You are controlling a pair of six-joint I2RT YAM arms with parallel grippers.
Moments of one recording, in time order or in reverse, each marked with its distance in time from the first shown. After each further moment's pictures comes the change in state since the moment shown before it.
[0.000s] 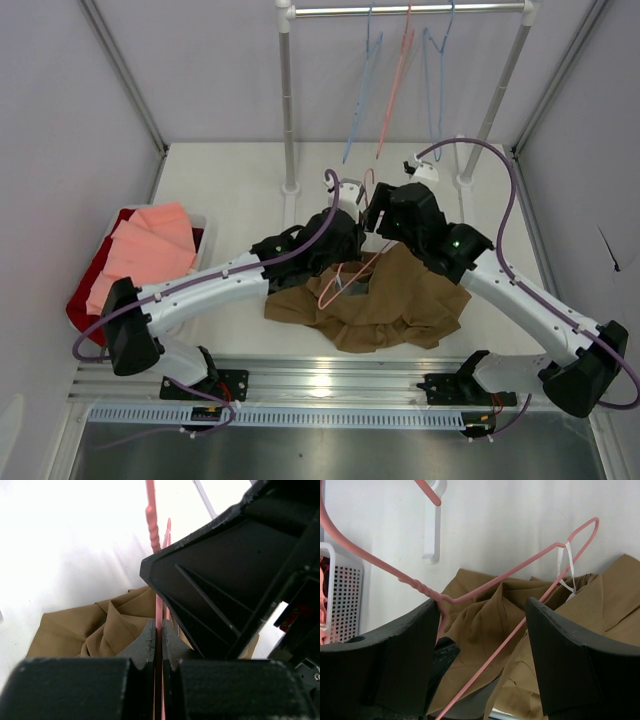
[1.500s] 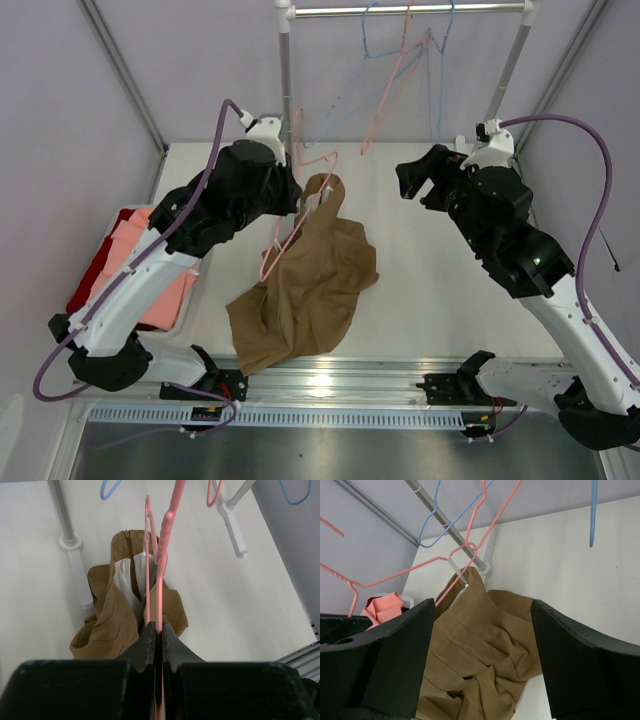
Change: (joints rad) left arm 0.237 -0.100 0.567 -0.677 0.060 0.039; right arm -0.092 -0.196 0.228 0.011 -0.042 -0.164
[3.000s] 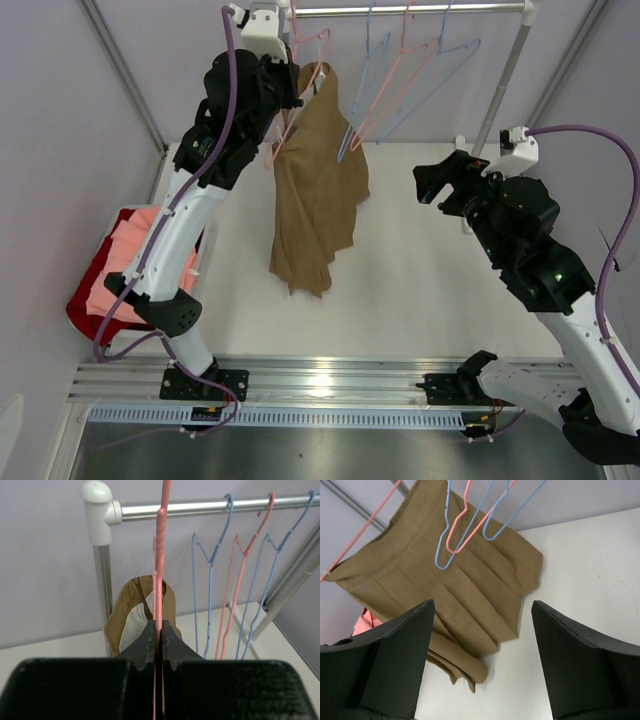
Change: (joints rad) left arm 0.209 0.367 0.492 0.388 0.015 0.363; right arm -0.037 -0.082 -0.015 -0.018 0.000 -0.039
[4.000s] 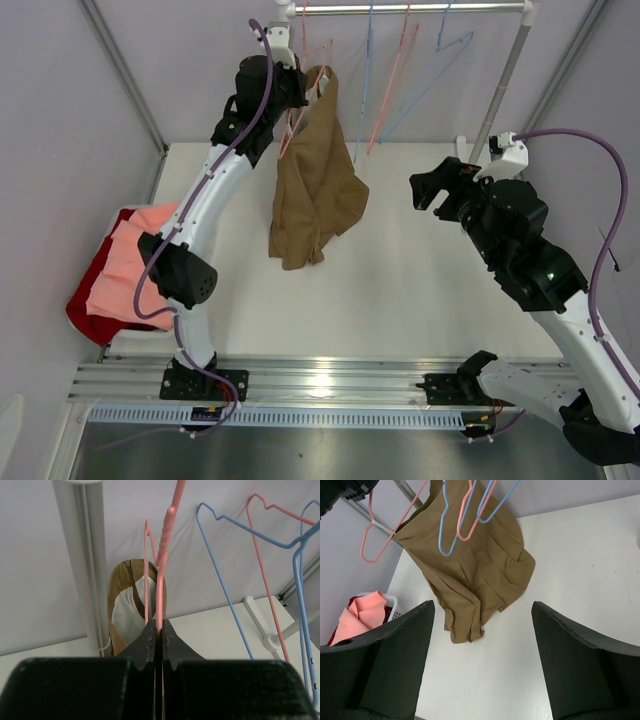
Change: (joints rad) left arm 0.184 0.233 -0.111 0.280 0.227 -0.050; right arm 0.000 -0.005 -0.047 -0.017 -0.003 -0.010
